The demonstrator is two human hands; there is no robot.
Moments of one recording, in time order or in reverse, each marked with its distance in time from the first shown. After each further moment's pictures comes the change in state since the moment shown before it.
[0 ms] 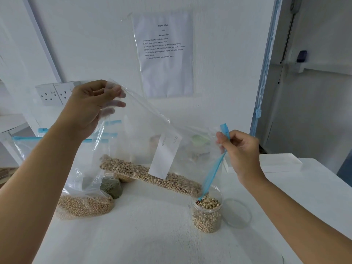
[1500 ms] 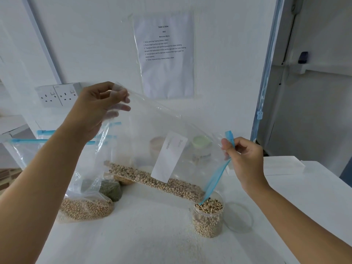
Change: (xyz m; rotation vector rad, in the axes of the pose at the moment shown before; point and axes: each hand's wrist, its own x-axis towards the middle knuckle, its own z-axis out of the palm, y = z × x) left_hand 0.005 -0.003 0.010 0.030 -0.010 0.000; right_hand -0.004 0.012 -0.007 -0.014 0.039 0.018
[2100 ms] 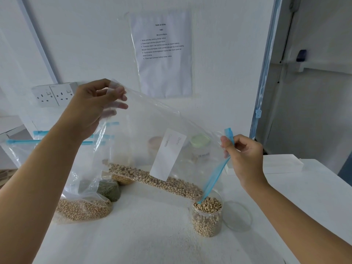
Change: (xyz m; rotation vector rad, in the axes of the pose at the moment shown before) left_hand 0.005 0.001 0.002 0.002 -0.003 -0.002; right_hand 0.003 0.001 0.001 -0.008 0.011 -0.035
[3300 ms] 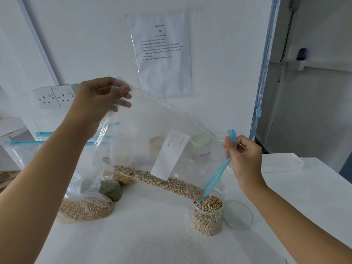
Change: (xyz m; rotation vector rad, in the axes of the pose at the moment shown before) left_hand 0.000 0.006 0.008 0.041 0.026 0.118; right_hand -0.009 -0.003 0.004 0.030 0.071 0.093
